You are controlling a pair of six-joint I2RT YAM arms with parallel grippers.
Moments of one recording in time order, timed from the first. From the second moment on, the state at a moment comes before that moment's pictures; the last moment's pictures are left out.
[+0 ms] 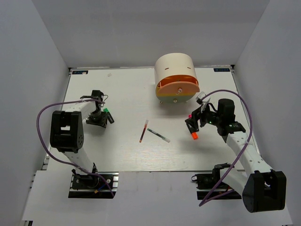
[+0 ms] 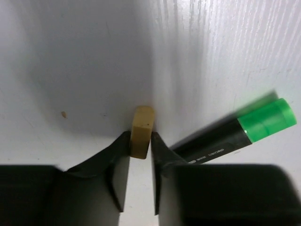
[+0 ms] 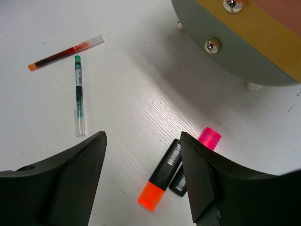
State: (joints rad) left arm -0.06 1.74 1.07 -0.80 -0.20 -1.50; right arm 0.13 1.01 0.63 -0.16 -0.71 -0.35
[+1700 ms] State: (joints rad) left arm -0.54 1.92 1.74 0.01 0.60 -0.17; right arm 0.13 1.05 0.65 -0.13 -0.72 -0.33
